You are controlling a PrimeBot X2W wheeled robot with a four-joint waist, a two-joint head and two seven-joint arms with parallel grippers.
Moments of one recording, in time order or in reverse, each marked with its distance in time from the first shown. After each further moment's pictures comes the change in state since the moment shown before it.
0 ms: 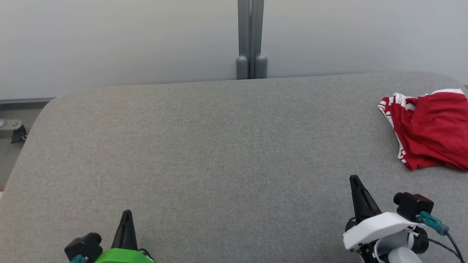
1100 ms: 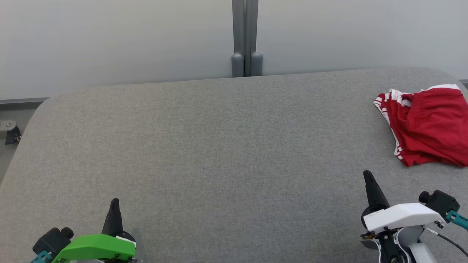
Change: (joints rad) left arm -0.049 -0.001 0.085 -0.033 -0.444 -0.053 0.123; right arm -0.014 -0.001 -0.071 -0.037 0.470 0.000 0.127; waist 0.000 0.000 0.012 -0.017
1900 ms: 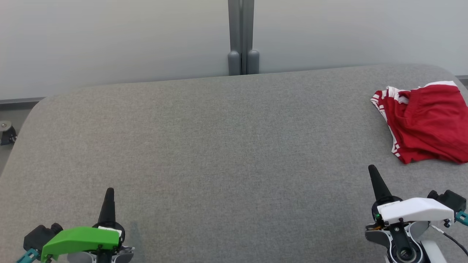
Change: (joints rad) left arm -0.034 0.000 0.044 -0.019 -0.242 -0.031 0.069; right arm -0.016 -0.001 -0.038 -0.020 0.255 -0.001 0.068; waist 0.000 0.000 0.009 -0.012
